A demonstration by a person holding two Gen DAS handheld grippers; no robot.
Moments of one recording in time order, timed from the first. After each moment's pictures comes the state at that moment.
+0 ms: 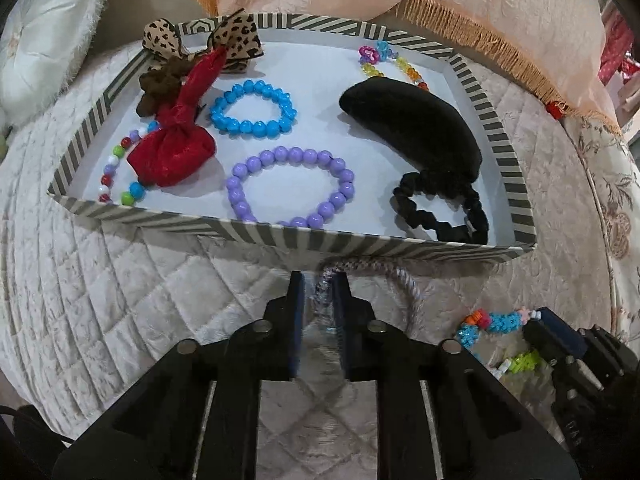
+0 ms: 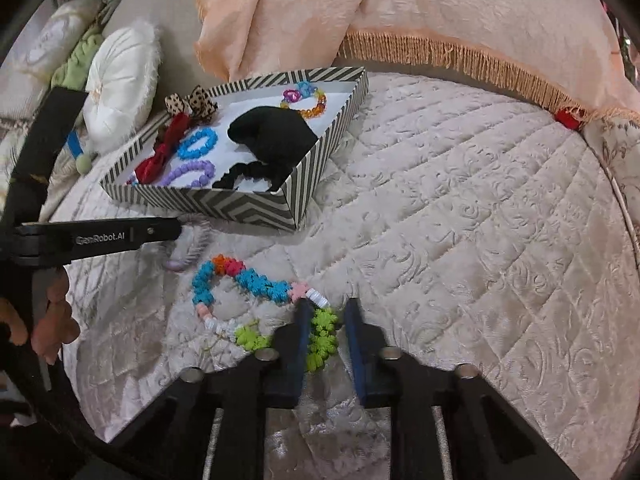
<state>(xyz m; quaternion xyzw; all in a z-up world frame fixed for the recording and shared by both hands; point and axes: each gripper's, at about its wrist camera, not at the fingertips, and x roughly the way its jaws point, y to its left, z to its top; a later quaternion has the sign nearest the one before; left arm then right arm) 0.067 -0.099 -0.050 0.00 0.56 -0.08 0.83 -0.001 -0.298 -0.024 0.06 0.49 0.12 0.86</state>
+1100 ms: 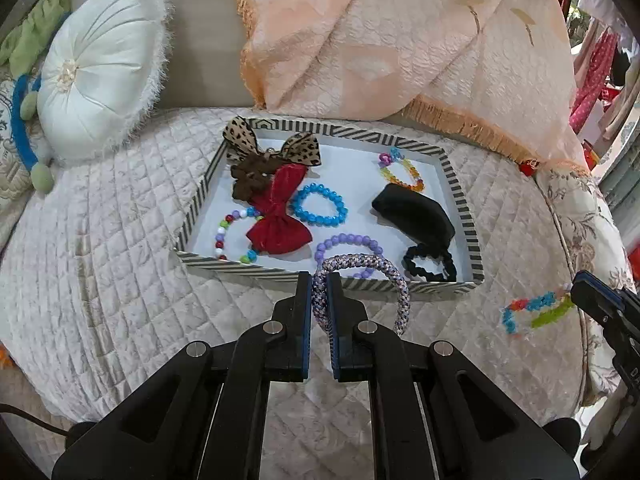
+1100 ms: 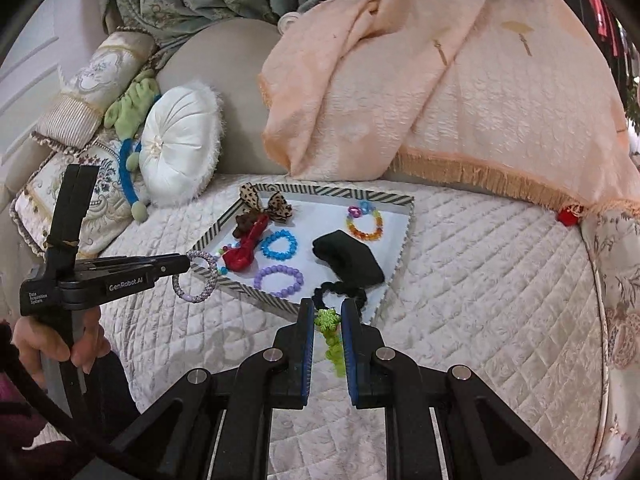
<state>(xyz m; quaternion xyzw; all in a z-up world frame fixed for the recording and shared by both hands) 0.029 -0.029 0.061 -0.01 0.47 -0.08 0.88 -0.016 -0.261 0.107 0.04 0.39 0.16 0.91</state>
